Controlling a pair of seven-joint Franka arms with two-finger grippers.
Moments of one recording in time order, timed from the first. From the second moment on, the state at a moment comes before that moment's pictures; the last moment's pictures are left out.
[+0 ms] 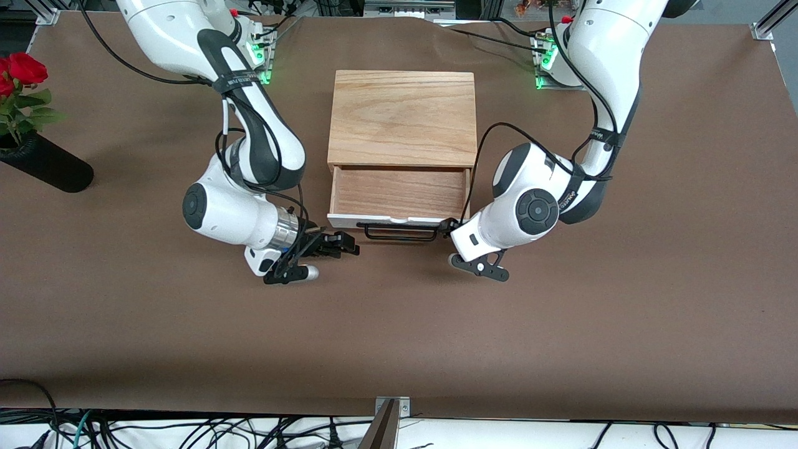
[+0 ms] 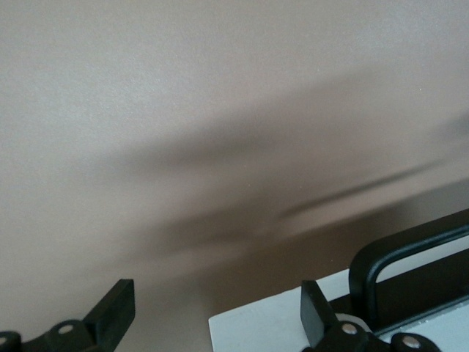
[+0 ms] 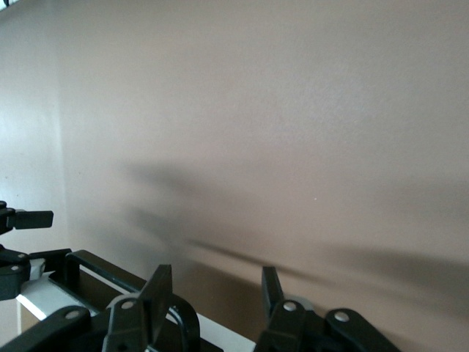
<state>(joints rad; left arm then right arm) -0.39 0.68 -0.09 -1.45 -0.22 2.07 -0.10 0.42 0.64 0.03 -1.51 0.69 2.28 -0.01</state>
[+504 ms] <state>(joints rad) -0.39 0.68 -0.09 -1.45 -0.22 2.07 -0.10 0.39 0.64 0.02 -1.51 0.69 2.13 -0.01</state>
